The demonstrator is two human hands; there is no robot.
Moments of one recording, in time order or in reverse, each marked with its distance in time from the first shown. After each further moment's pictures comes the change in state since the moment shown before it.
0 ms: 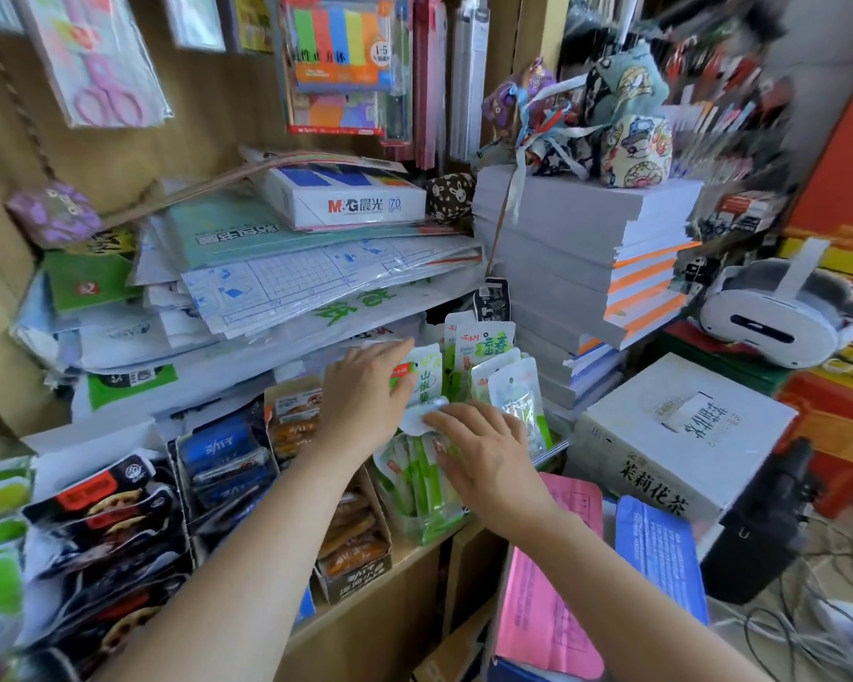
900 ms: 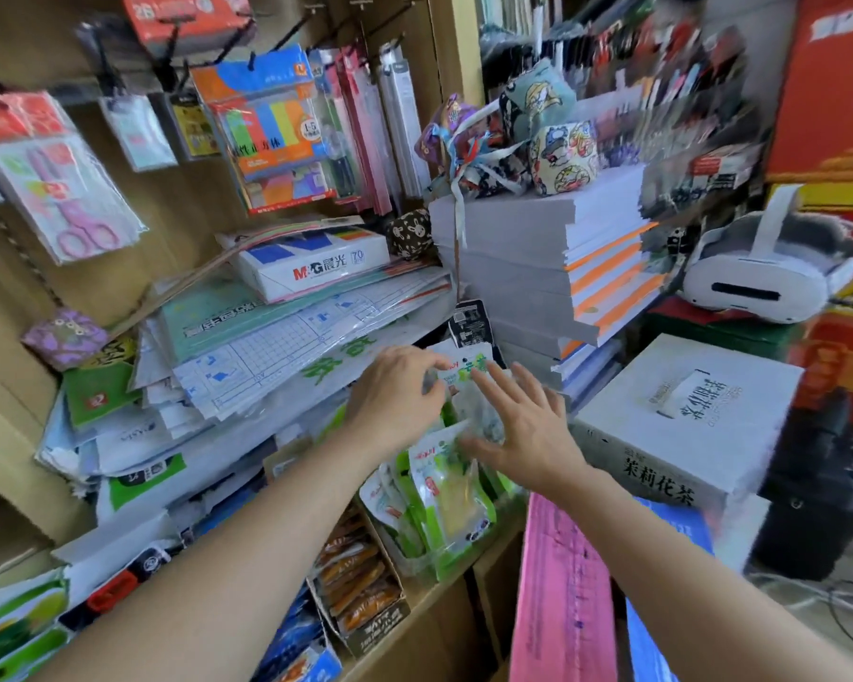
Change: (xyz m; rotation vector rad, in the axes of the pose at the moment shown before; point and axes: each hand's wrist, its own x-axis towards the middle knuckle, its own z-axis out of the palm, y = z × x) left_hand 0.036 0.088 -0.029 0.153 -0.236 0.137; right_hand 0.026 0.053 -0.040 0.052 -0.029 0.252
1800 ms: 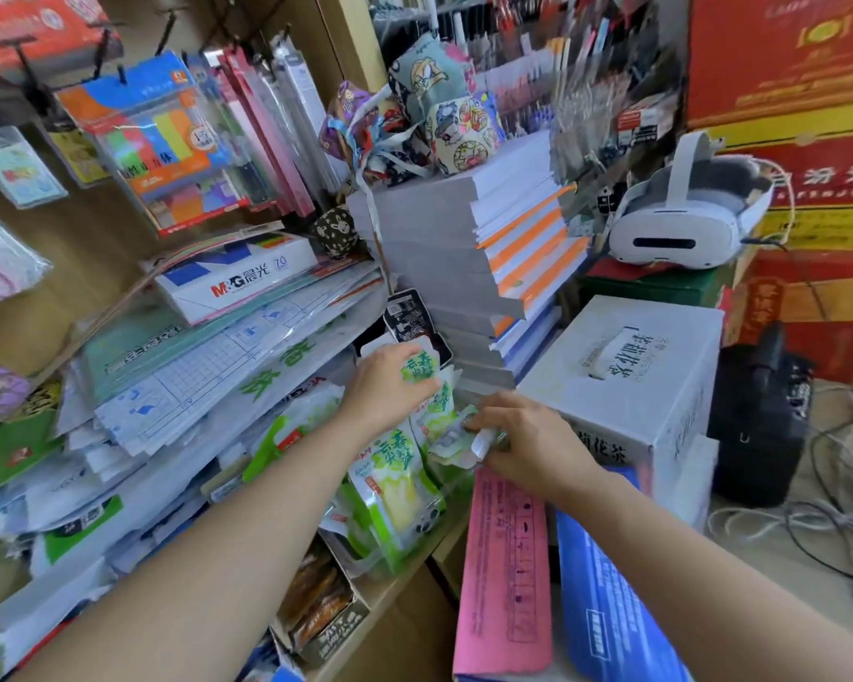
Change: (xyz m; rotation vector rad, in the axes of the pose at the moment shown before) left_hand 0.045 0.024 0.062 -0.076 -0.144 -0.080; right_hand -0.052 0.053 -0.019 0.224 0.082 0.013
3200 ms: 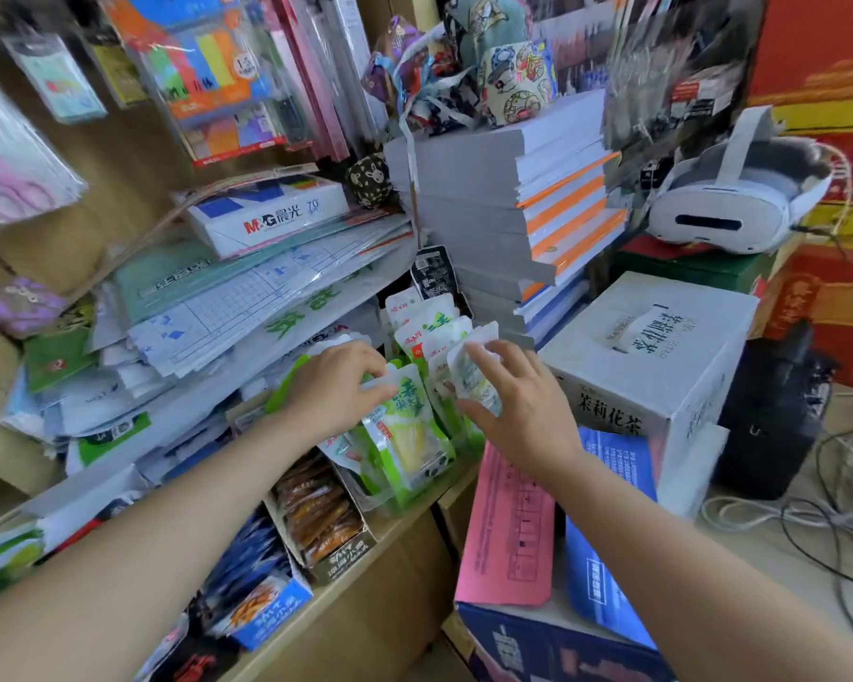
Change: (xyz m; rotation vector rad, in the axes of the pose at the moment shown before) left_hand -0.067 -0.066 -0.028 0.238 0.008 0.098; right_hand -0.002 -0.027 0.025 -0.212 0.221 -0.095
